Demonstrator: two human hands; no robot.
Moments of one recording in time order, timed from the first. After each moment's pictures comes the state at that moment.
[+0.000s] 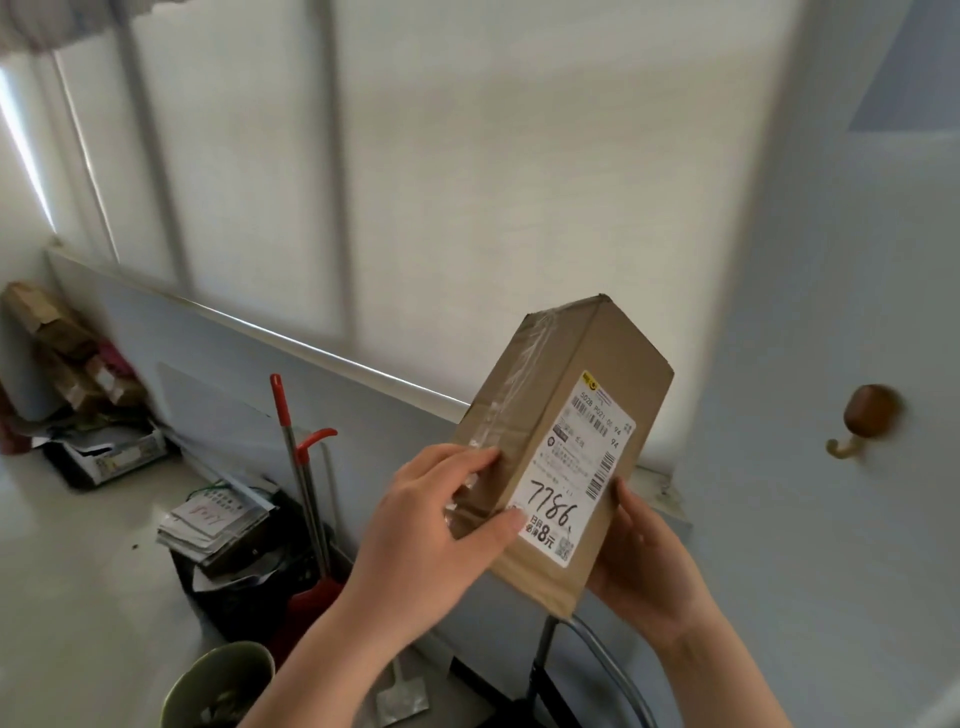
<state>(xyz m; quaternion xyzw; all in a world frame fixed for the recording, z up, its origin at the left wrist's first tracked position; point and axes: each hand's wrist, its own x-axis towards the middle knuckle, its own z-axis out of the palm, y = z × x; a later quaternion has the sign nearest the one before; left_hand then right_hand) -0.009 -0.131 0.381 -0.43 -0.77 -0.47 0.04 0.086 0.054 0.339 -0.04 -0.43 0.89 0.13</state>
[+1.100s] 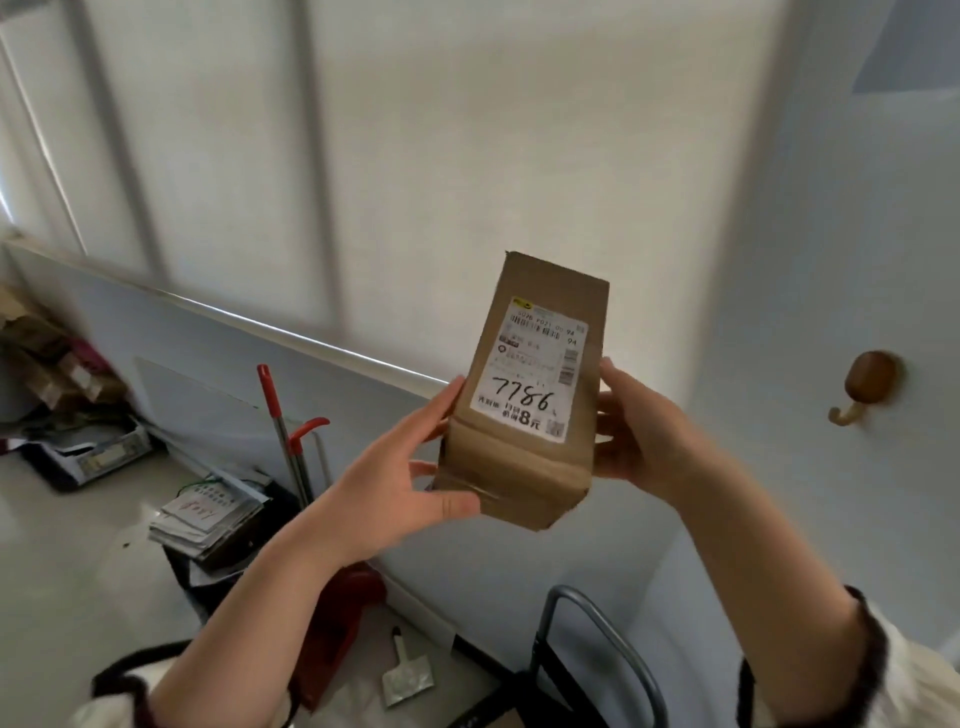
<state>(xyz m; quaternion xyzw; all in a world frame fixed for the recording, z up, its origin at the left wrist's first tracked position) -0.067 -0.142 0.387 -0.48 -0.69 -0.51 -0.17 0.053 0.054 0.424 -0.26 -0.65 0.69 0.17</state>
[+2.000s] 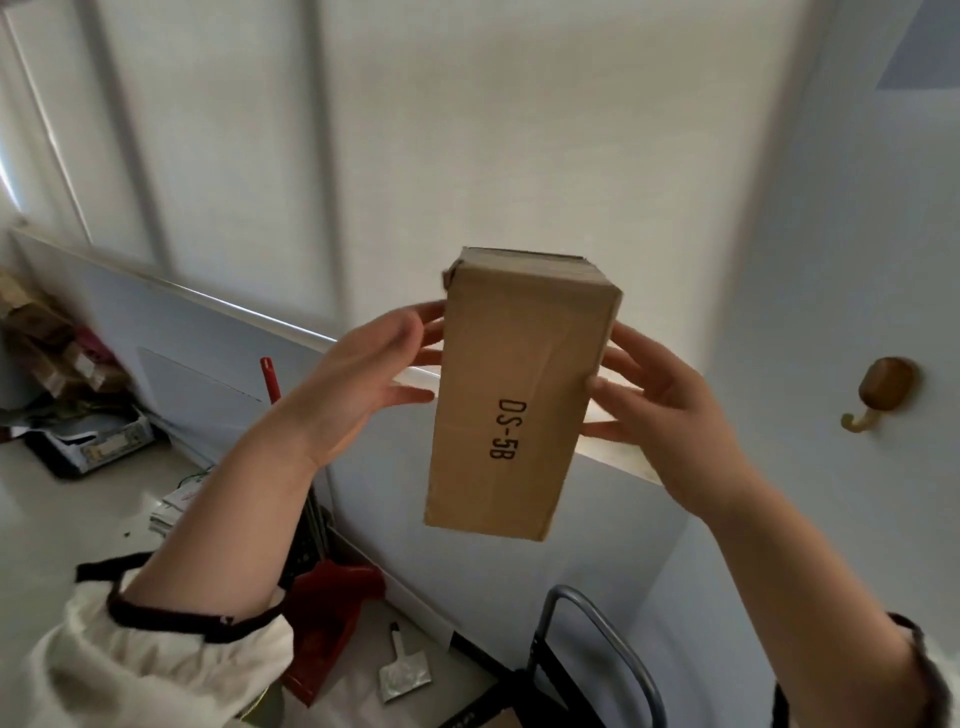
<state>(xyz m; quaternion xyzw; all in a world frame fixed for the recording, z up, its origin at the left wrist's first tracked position) -0.105 -0.135 0.442 -0.47 -0.60 -0.61 -0.20 0.068 0.043 0.431 -0.05 -0.73 0.60 0.32</state>
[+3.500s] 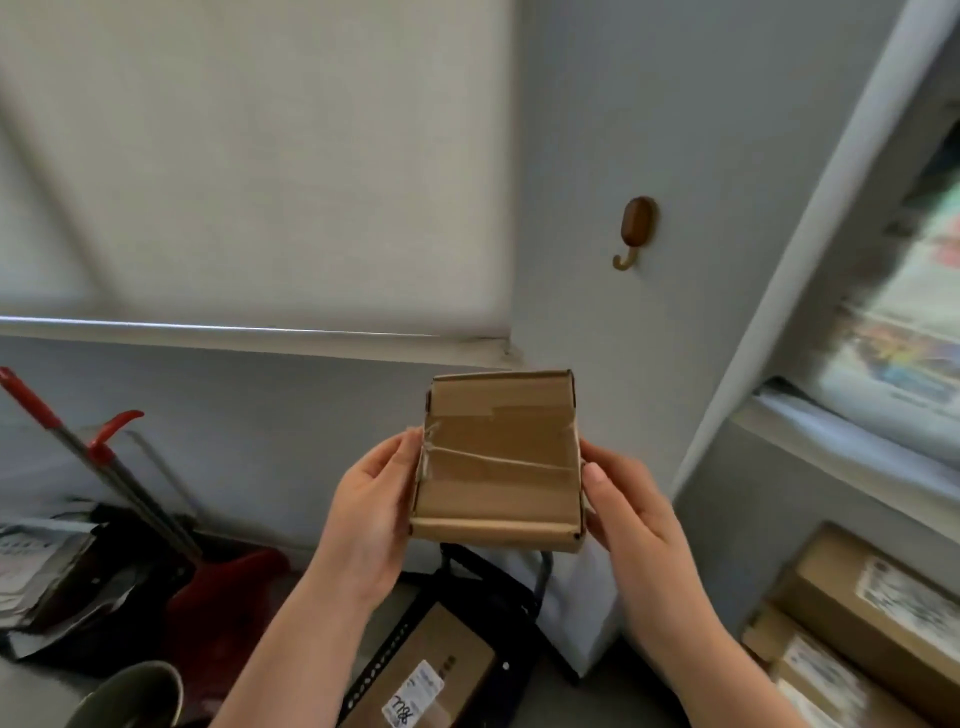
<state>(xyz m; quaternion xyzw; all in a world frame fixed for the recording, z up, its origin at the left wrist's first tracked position) 0.033 -0.081 0.312 -0.27 -0.53 -0.69 -0.42 0.210 -0.024 0.314 -0.39 -0.61 0.56 0.41</state>
